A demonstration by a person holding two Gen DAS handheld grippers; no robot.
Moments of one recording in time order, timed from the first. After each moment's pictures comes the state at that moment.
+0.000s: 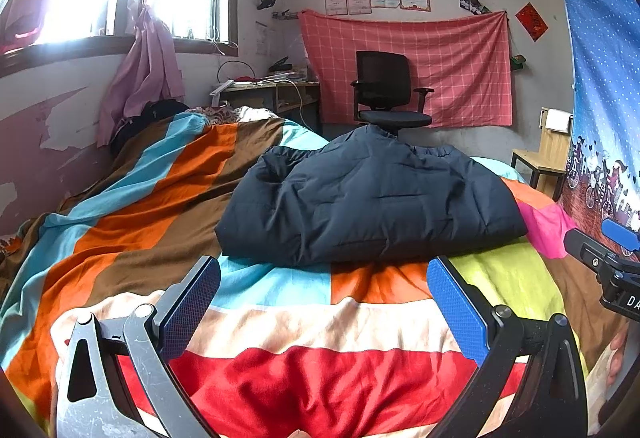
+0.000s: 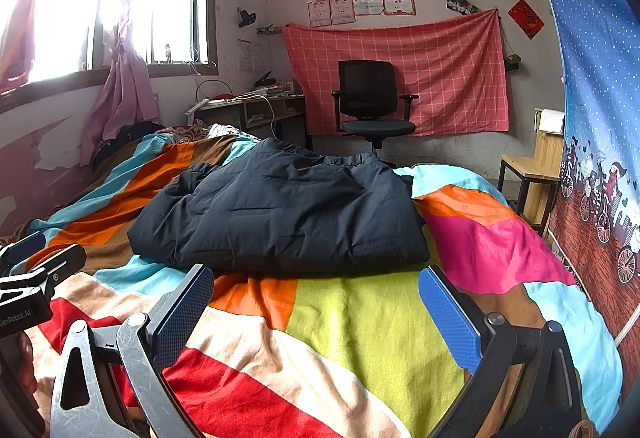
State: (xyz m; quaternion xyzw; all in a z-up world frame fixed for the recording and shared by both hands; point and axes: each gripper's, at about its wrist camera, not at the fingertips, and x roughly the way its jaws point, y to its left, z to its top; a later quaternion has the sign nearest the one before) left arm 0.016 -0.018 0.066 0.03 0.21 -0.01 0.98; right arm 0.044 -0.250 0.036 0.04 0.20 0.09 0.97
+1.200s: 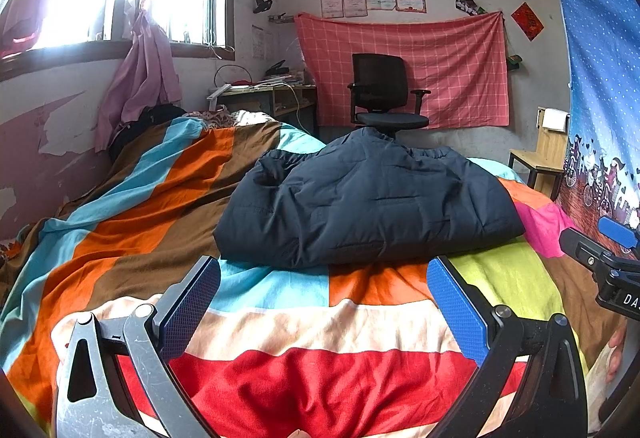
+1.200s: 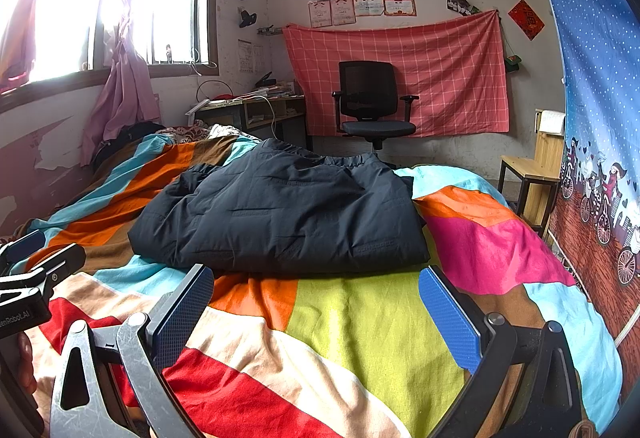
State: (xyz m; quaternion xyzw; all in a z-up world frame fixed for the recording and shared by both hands) left arm 0.016 -0.021 0.065 0.03 0.20 -0.01 0.98; right arm 0.044 -0.249 0.035 0.04 0.20 0.09 0.97
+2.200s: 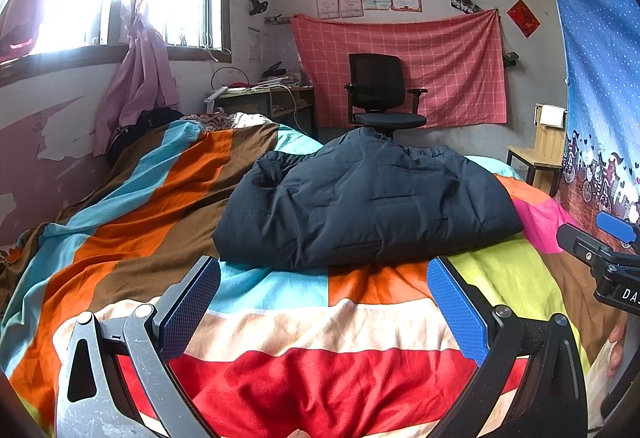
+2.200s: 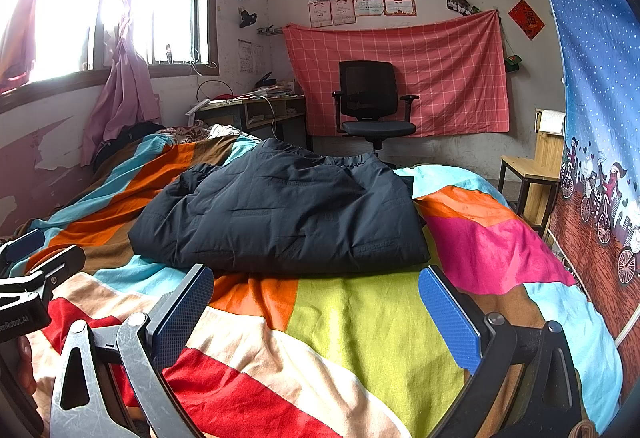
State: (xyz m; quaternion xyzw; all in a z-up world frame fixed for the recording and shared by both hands) left arm 0.017 -0.025 0.066 0.04 0.20 -0.01 0.98; right arm 0.043 -0.248 0.035 0.04 0.20 0.09 0.97
